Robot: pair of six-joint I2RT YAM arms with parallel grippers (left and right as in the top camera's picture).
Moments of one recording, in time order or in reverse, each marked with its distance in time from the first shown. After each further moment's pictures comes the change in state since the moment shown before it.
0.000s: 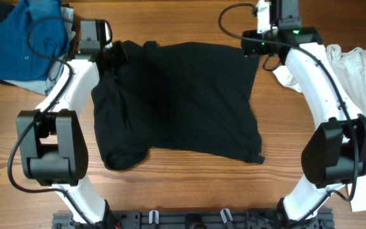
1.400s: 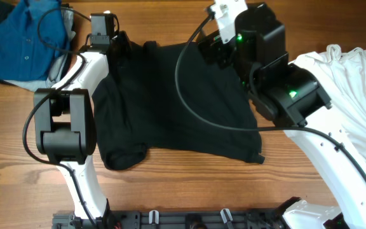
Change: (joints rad) left arm -0.022 0.203 0.104 0.175 -0.106 0.013; right arm 0.448 -0.445 0.000 0.068 0.358 -0.174
